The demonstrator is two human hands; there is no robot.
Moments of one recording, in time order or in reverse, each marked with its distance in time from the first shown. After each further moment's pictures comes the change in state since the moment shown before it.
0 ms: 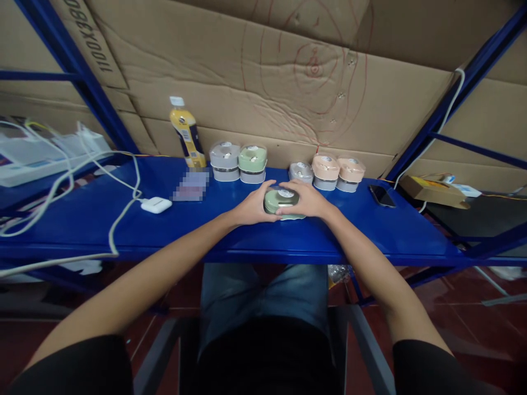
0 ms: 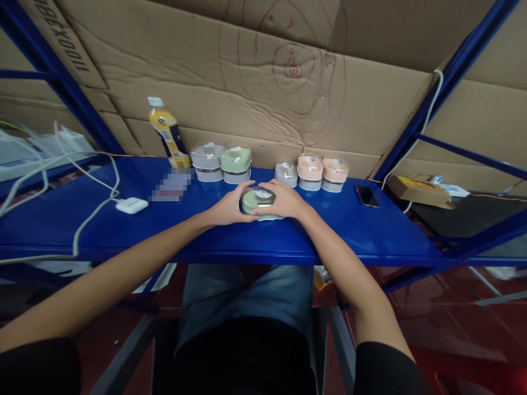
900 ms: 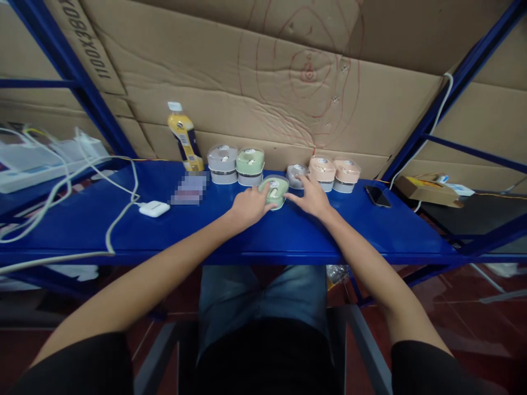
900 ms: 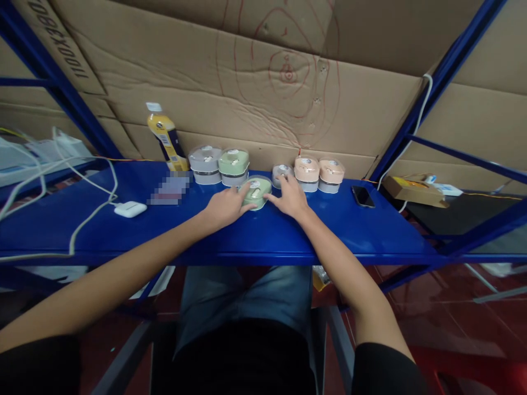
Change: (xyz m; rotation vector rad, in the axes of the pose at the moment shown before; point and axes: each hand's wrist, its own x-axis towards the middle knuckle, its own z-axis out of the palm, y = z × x) left_hand 0.006 0.068 -0.002 0.852 -0.129 -0.366; right_hand -0.008 0.018 0.002 -0.170 0.262 0.234
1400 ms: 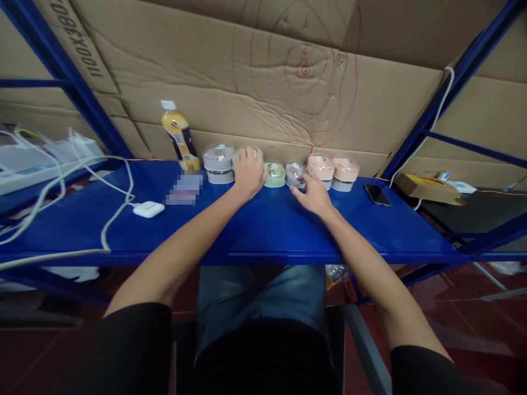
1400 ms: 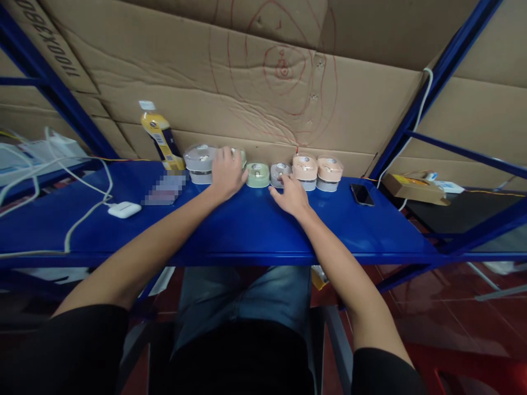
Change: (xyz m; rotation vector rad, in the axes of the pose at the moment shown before) left_hand 0.087 -0.015 -0.001 -0.210 0.375 -0.072; right_hand 0.003 0.009 -0.002 0.046 0.048 0.073
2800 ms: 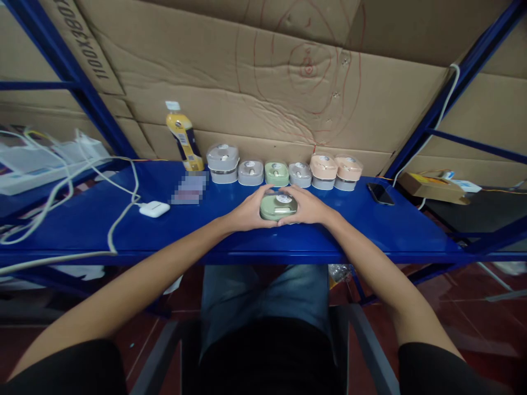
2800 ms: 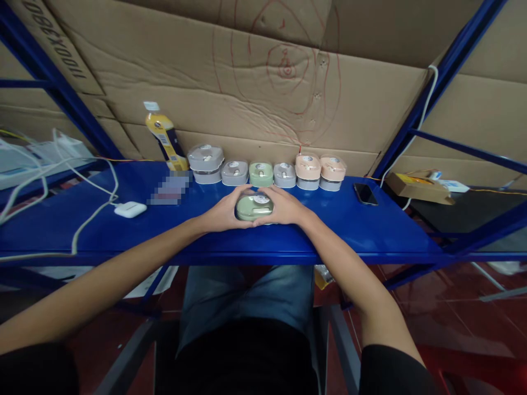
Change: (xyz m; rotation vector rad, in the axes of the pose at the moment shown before) left_hand -0.088 -0.037 0.006 -0.692 -0.275 0.367; right_hand -0.016 -0.029 -0.005 0.135 -0.404 -0.283
